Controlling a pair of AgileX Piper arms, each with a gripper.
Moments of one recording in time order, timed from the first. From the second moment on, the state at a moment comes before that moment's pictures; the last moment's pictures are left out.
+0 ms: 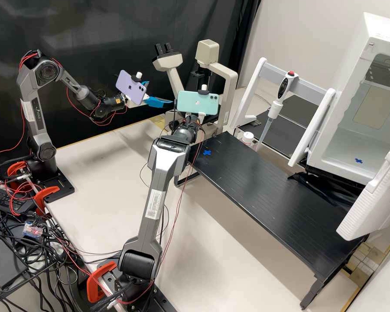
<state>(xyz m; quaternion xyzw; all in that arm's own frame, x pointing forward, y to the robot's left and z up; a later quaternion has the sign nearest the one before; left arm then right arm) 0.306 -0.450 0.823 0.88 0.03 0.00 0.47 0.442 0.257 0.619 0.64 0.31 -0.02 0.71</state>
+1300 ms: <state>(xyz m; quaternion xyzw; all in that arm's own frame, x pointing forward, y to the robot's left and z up) 0.306 -0.450 0.823 0.88 0.03 0.00 0.47 0.403 0.251 0.655 0.61 0.32 0.03 0.72</state>
